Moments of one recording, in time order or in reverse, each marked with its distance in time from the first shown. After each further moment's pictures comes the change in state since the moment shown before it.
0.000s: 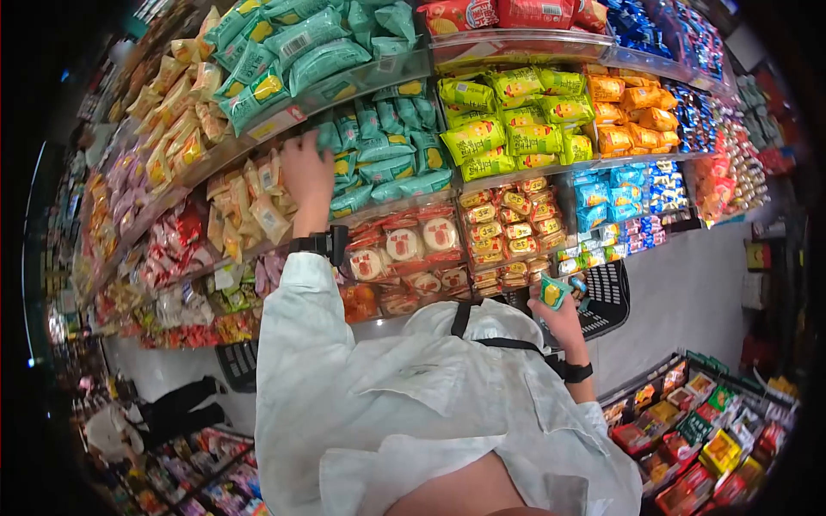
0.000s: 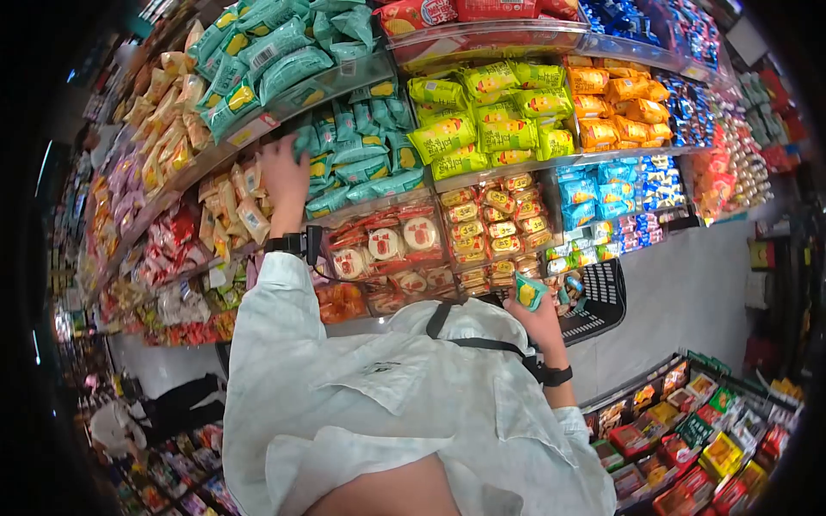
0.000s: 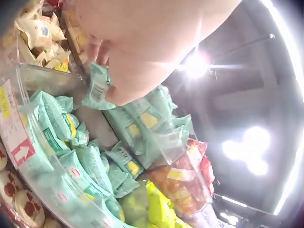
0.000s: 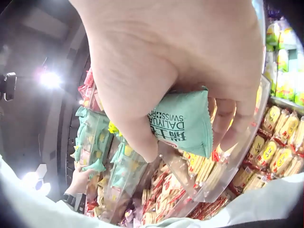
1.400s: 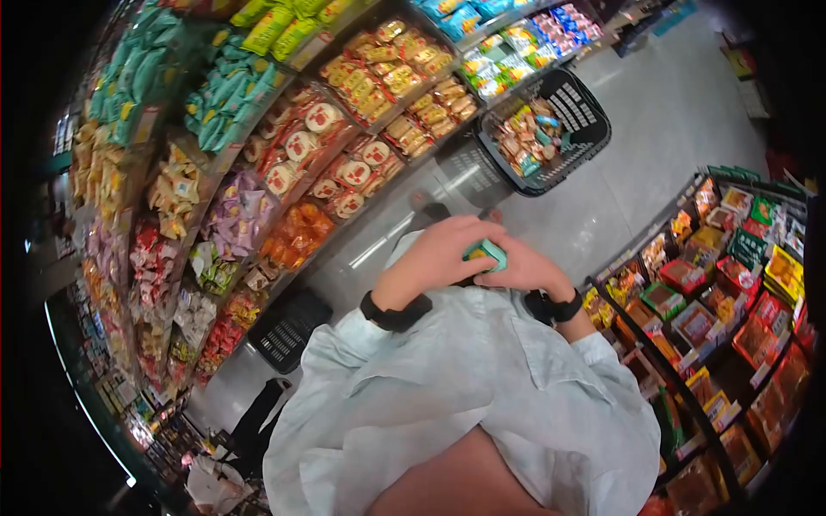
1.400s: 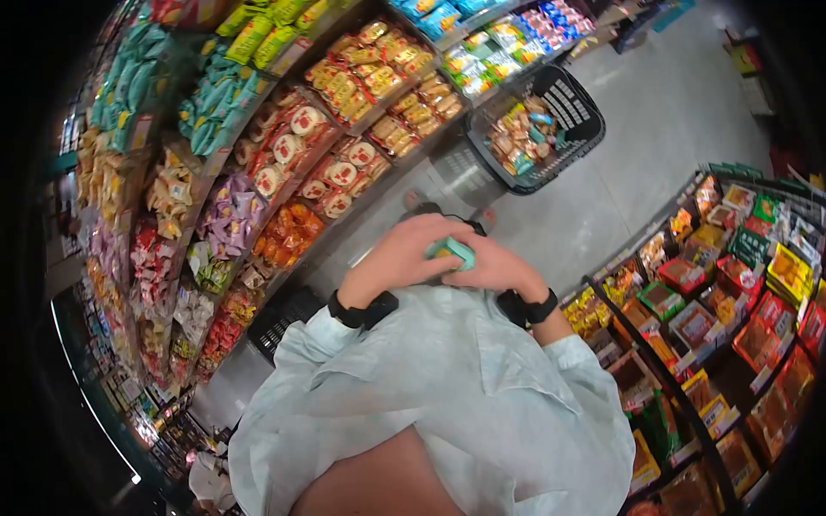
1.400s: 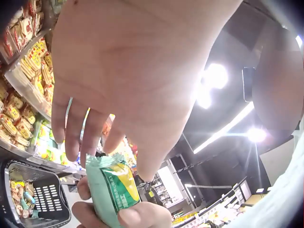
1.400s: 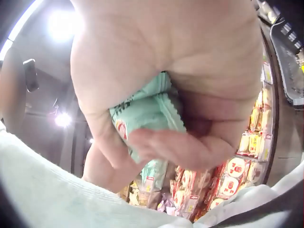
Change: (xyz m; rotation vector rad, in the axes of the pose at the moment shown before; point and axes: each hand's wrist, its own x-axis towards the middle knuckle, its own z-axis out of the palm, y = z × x) left_hand -0.389 0.299 -0.197 -0.943 -1.280 0.681; right_hand -0.248 0.109 -0.036 -0.012 -0.372 -0.035
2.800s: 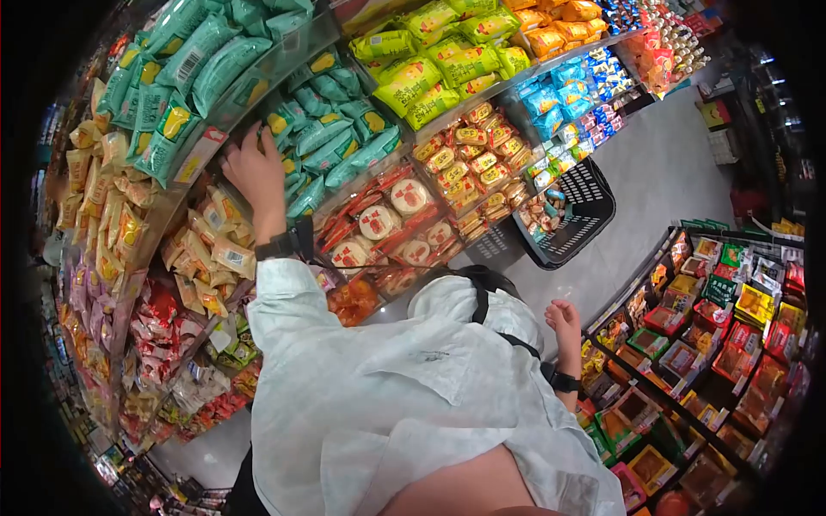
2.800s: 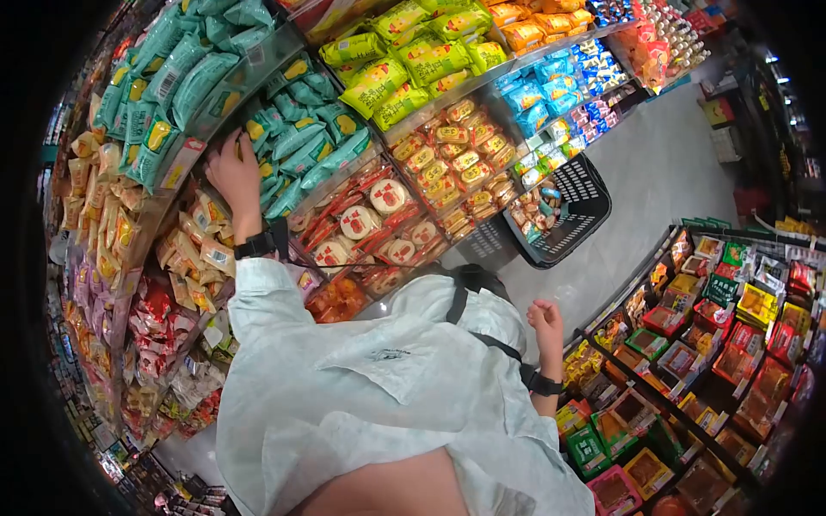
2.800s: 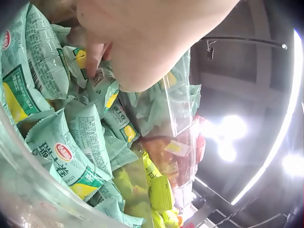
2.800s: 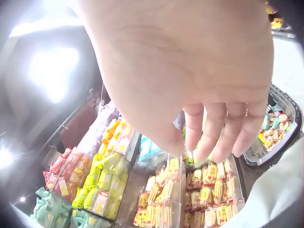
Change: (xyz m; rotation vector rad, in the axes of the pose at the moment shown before) left_hand -0.068 -0.304 -0.462 0.972 1.275 -0.362; right_hand 0.095 0.038 0.082 0.376 1.040 0.314
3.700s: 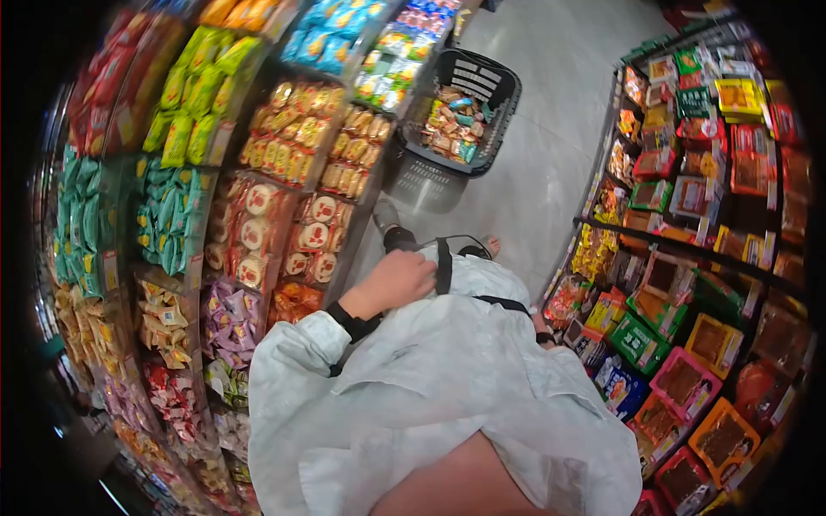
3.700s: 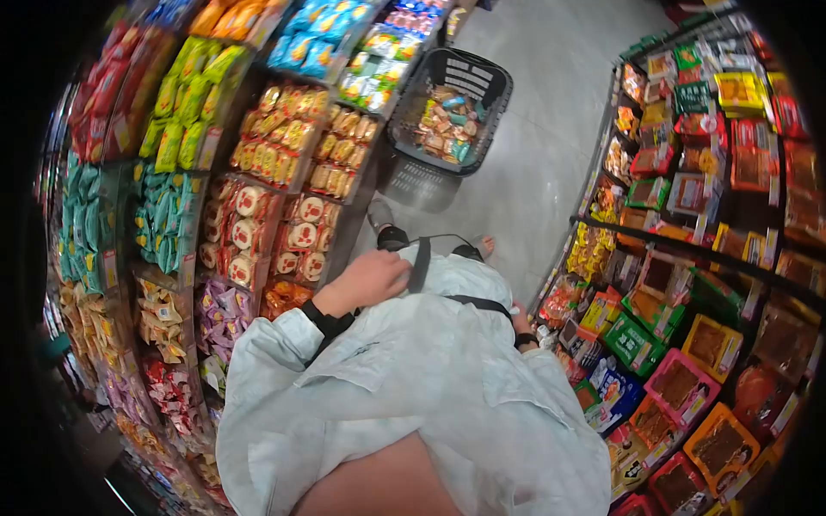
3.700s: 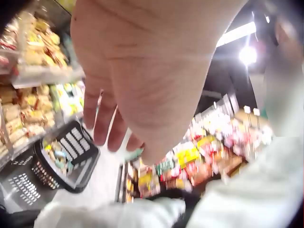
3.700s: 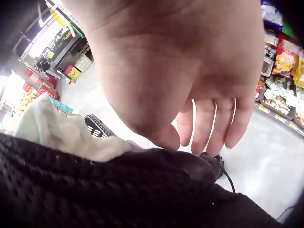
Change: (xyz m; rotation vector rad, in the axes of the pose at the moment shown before) left_hand -0.374 0.331 -0.141 -0.732 -1.354 1.246; right_hand -0.100 0.449 -0.182 -0.072 0.138 0.131
